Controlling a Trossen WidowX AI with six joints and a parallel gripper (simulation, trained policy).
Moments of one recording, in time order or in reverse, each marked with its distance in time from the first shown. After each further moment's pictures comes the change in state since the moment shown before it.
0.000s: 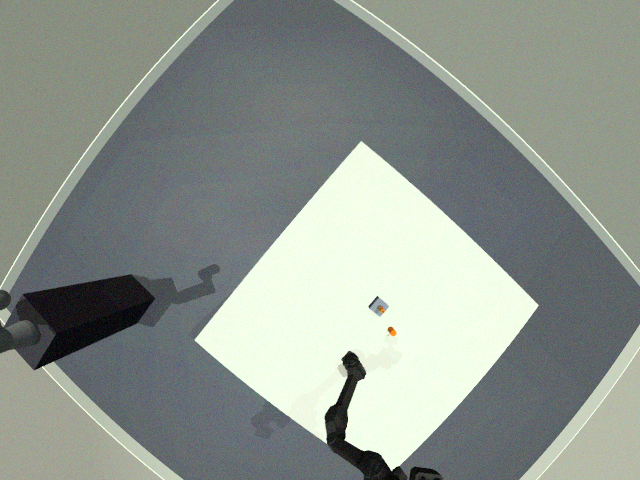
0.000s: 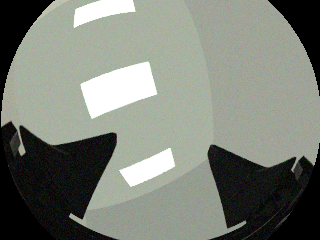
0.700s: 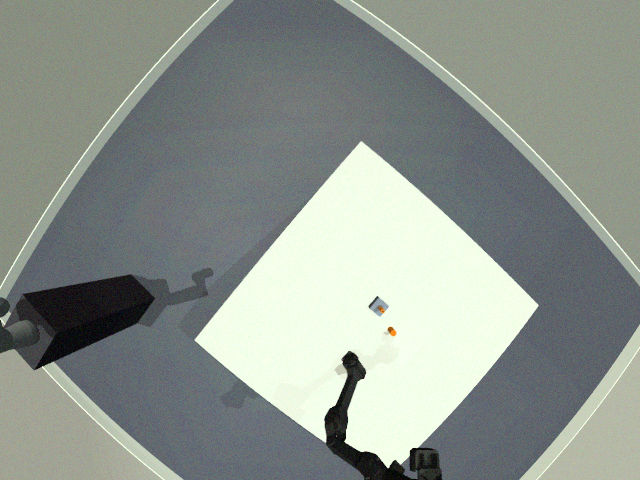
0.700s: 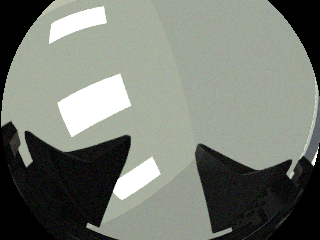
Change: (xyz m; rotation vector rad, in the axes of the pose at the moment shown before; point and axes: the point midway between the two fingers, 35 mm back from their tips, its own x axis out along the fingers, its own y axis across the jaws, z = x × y) arm -0.009 -0.041 0.018 0.079 -0.102 -0.203
